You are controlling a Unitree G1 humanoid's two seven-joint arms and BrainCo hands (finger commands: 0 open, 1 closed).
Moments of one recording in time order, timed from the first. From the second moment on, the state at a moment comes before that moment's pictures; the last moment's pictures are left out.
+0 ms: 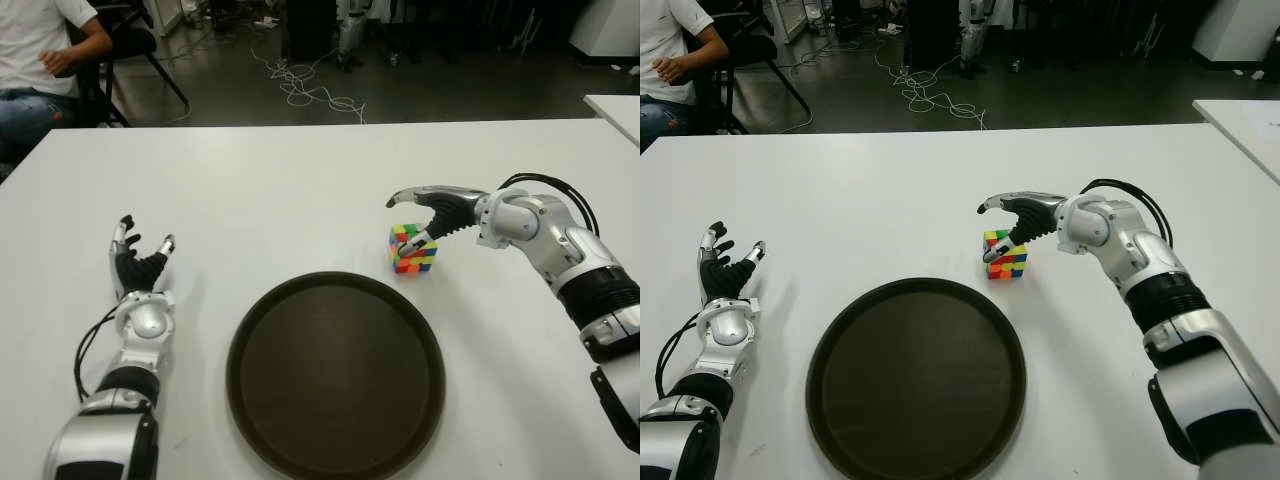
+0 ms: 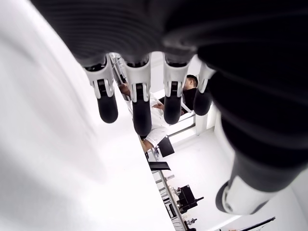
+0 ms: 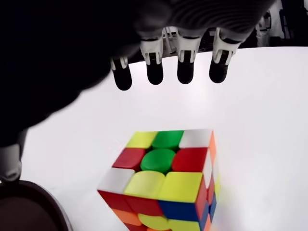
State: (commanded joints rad) left arm -0.51 0.23 0.10 1.16 0.14 -0.47 0.53; right arm -0.74 -0.49 0.43 0.68 -0.53 -0.31 0.51
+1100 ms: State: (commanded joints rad) left arm -0.51 0.24 0.10 1.16 0.14 -0.46 0.51; right arm -0.68 -0.50 0.39 0.70 -0.50 -0.28 0.45
